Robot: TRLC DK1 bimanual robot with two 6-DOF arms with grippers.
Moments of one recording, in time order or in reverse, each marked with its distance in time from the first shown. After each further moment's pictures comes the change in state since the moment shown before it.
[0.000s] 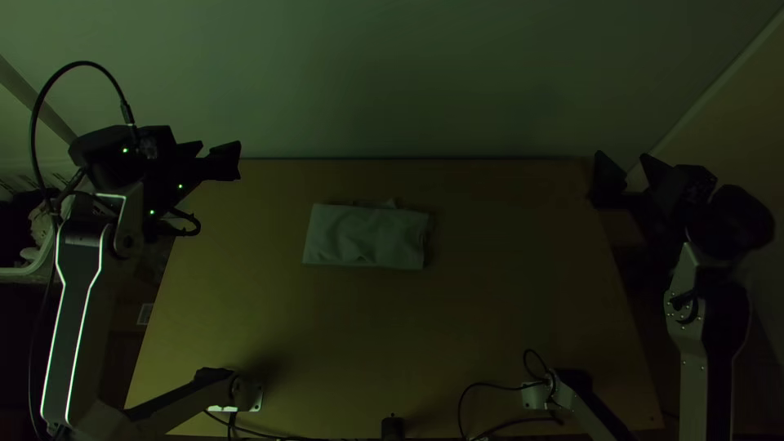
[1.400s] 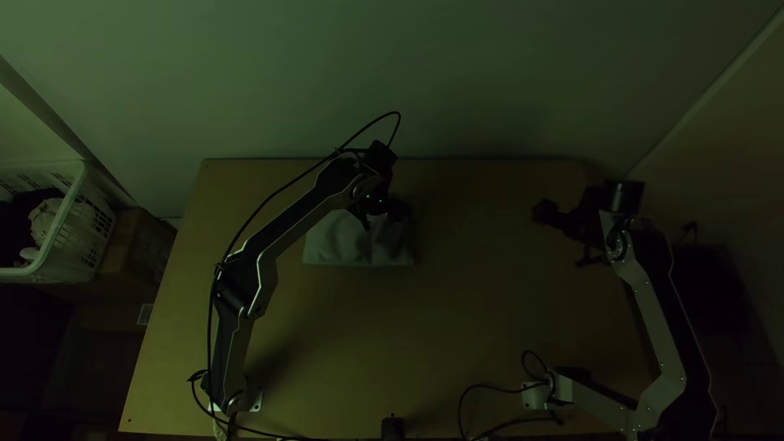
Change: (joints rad) left arm -0.592 0.984 0.607 -0.392 -0.014 -0.216; right arm 0.004 0.297 -0.201 -0.218 -0.077 0.276
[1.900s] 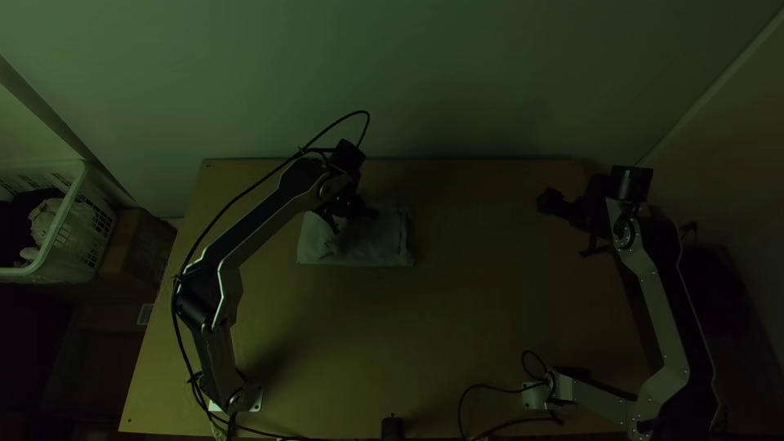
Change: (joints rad) left arm 0.089 -0.190 -0.232 -0.030 -0.137 0.090; right arm -0.013 0.044 0.115 -0.057 0.000 -0.017
